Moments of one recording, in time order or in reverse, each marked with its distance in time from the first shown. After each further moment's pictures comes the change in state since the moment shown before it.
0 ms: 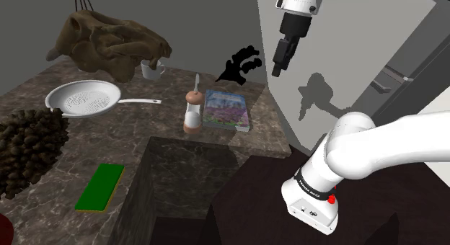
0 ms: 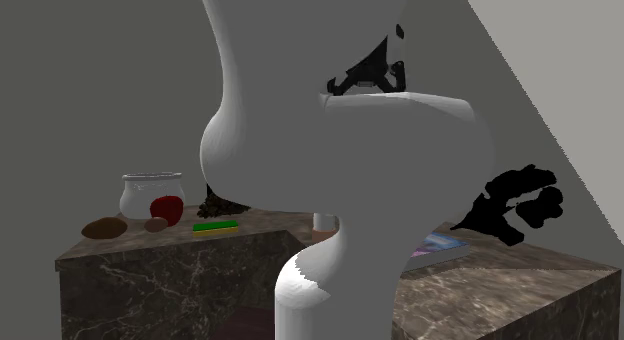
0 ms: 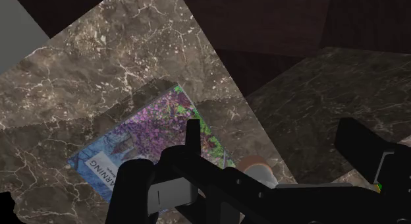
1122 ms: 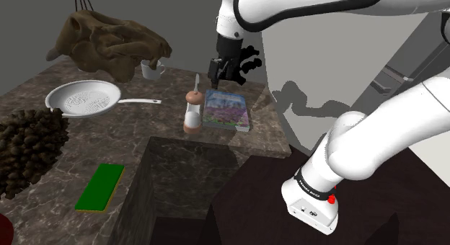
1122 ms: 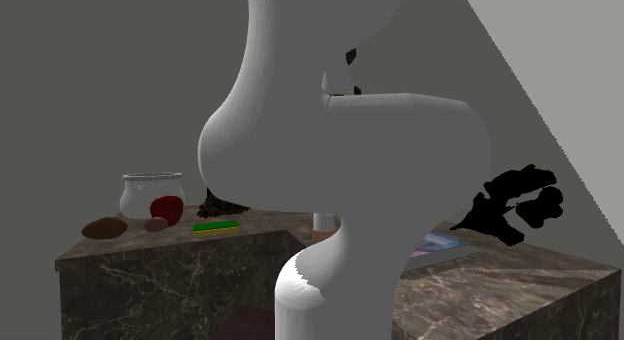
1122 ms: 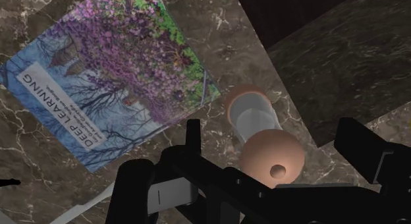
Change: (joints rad) arm 0.051 0.420 0.164 0.058 0.018 0.460 0.174
